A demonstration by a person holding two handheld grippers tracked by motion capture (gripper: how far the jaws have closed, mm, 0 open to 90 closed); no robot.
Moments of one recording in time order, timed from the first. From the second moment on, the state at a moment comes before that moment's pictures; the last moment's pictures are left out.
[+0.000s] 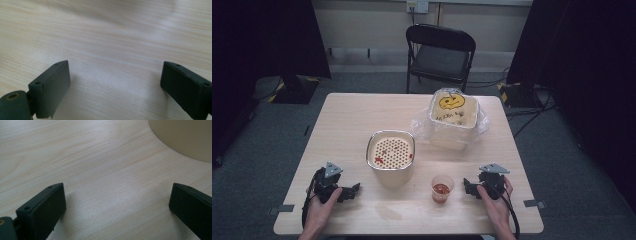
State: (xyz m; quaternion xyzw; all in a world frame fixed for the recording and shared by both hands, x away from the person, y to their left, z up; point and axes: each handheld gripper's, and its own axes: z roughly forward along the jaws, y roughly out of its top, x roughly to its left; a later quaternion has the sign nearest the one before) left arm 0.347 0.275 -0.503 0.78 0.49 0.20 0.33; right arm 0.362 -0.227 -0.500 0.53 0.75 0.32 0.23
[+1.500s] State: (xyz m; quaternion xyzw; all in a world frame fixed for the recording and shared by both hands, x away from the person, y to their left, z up) left arm 0.347 0.275 -0.503 0.78 0.49 0.20 0.33; right arm 0.311 -0.160 -0.472 0.36 0.82 0.43 0.13
